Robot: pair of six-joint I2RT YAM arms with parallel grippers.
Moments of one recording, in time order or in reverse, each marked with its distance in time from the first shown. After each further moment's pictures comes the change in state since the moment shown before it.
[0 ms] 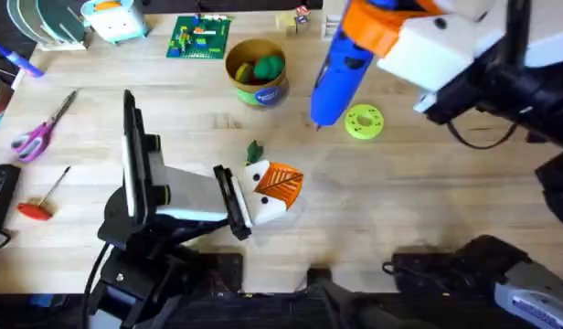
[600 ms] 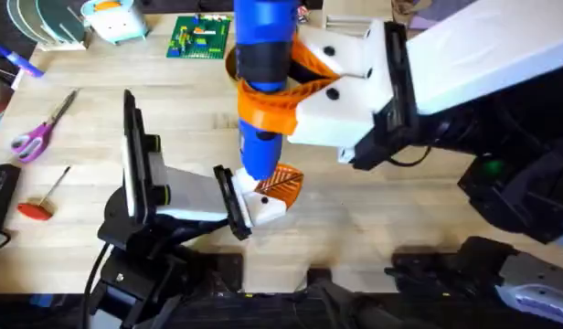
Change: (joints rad) left arm 0.000 0.000 0.000 0.000 0.000 0.000; right arm 0.325 0.209 0.000 0.249 -0.015 0.017
